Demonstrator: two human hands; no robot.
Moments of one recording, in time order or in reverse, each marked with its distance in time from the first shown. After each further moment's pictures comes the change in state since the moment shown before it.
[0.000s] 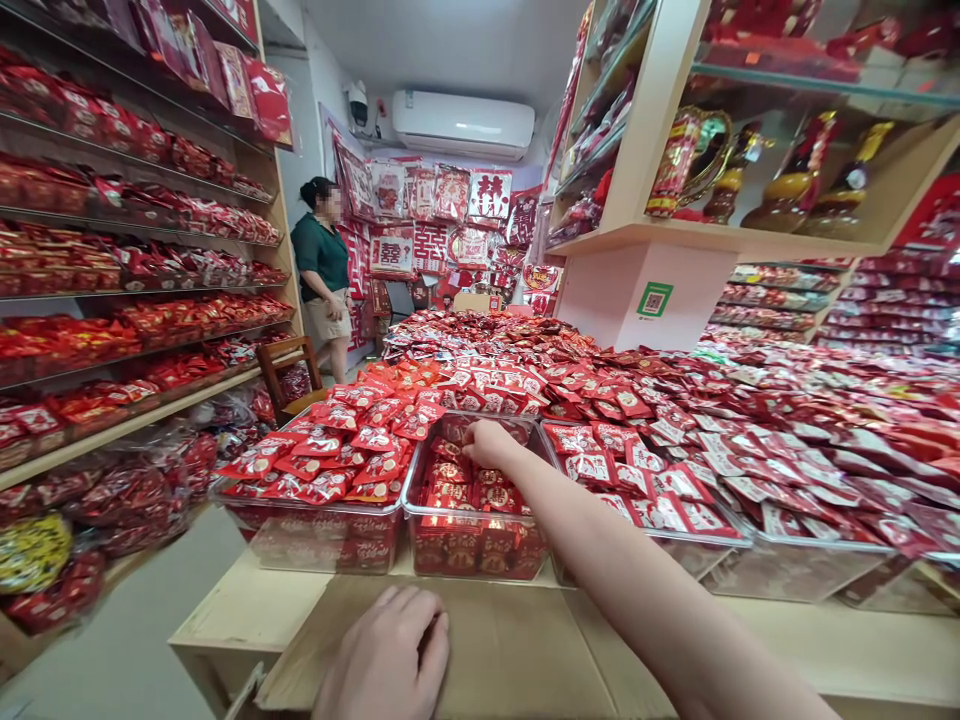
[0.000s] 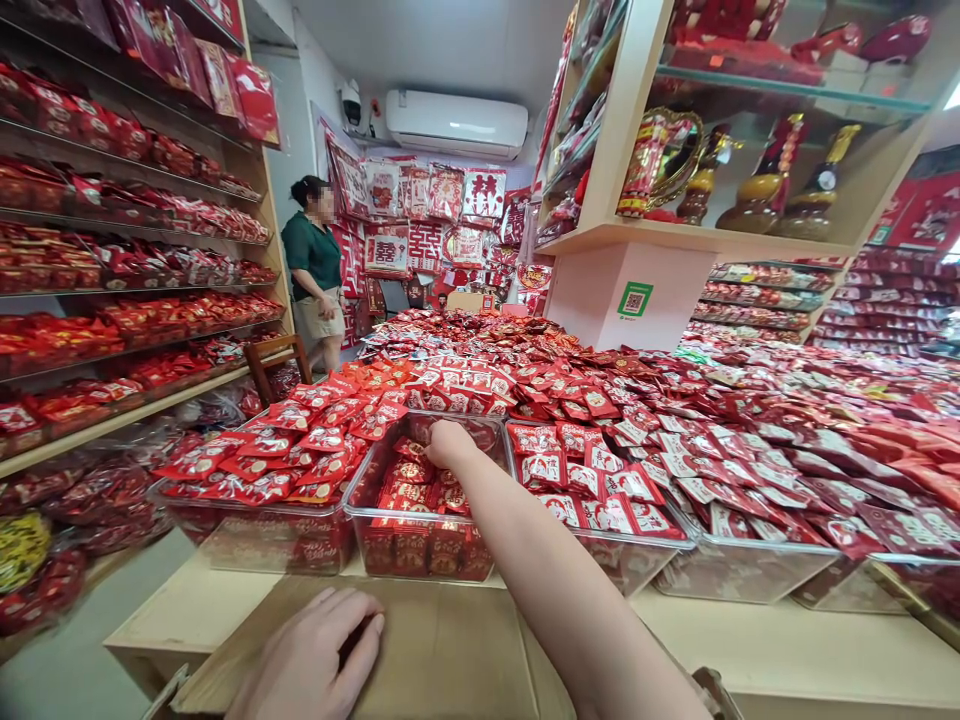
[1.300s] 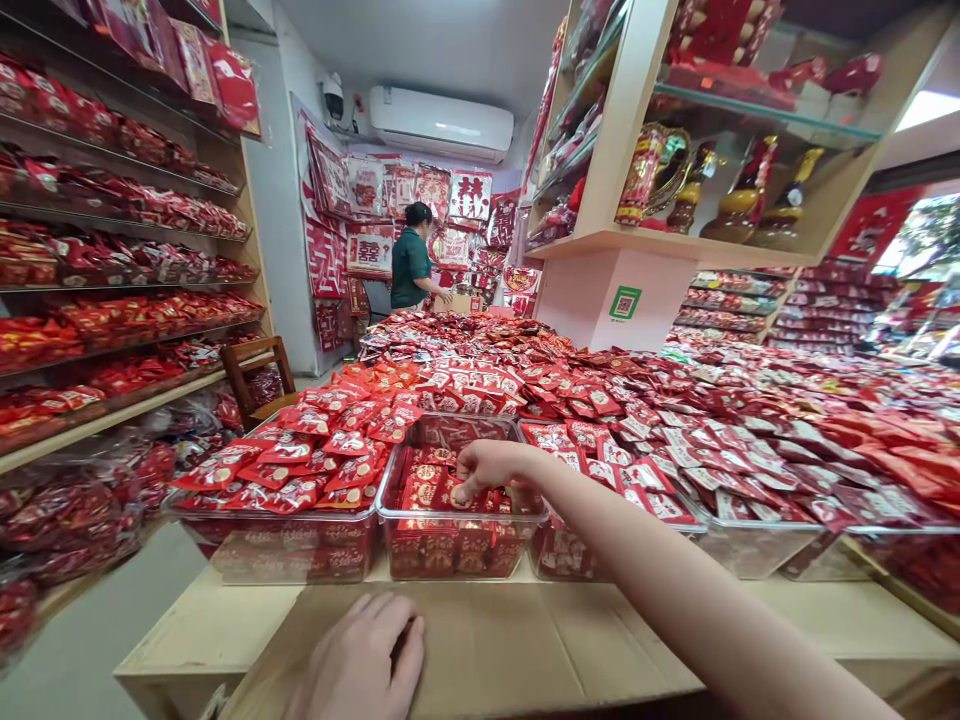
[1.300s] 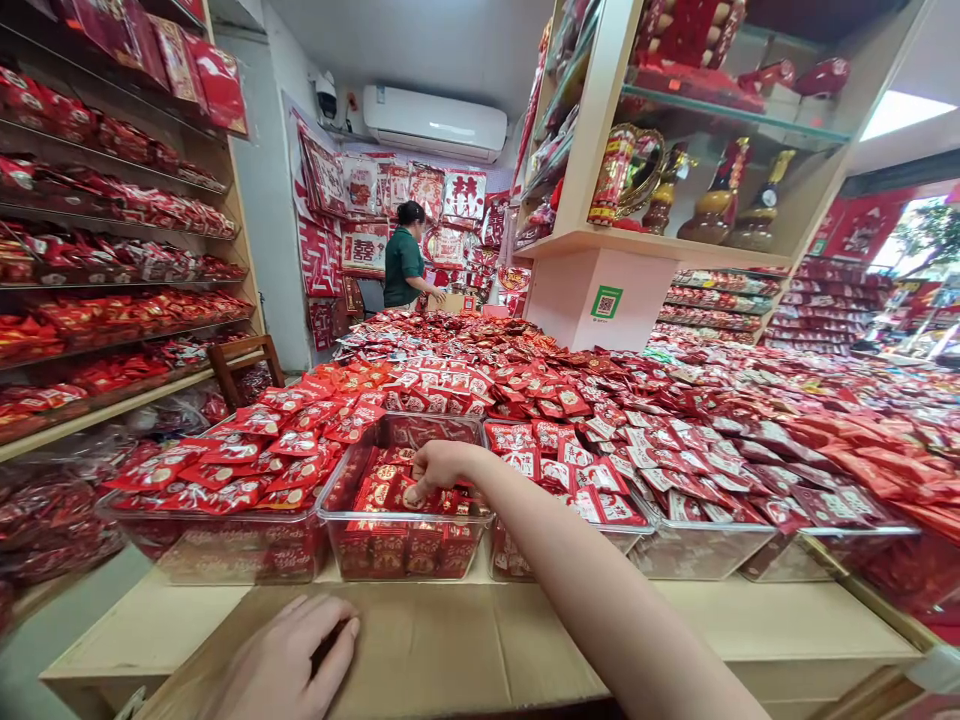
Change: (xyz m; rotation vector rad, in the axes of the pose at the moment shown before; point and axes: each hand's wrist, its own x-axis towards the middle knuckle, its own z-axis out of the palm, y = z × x) left_hand 0.002 -0.007 0.006 0.017 0.007 0.029; right_hand -0.045 0.015 -0.032 0.205 -0.452 -0.150
